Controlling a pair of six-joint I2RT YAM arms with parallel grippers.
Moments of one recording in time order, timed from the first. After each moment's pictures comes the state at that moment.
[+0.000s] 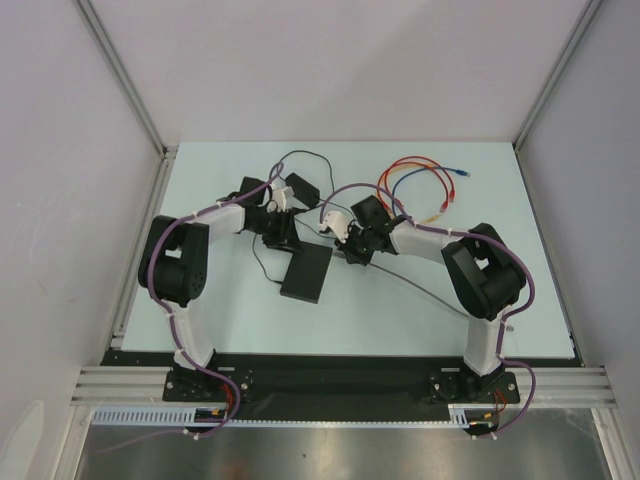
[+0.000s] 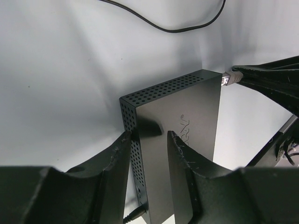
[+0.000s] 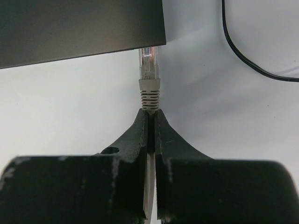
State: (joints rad) left arm -0.25 1.92 1.21 -0.40 0.60 -0.17; right arm 0.62 1.90 1.18 -0.25 -0.31 -0.51
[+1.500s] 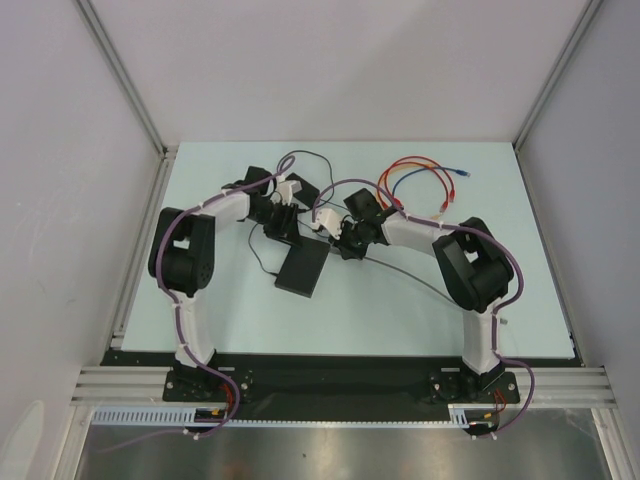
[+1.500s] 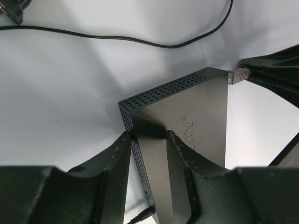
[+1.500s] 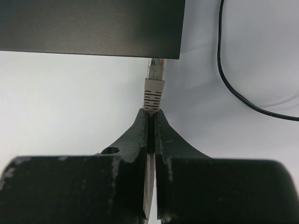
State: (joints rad) left arm -0.26 2.03 1.39 -0.55 0.59 0.03; right arm 0.62 1.99 1.32 -0.35 -0.35 -0.62
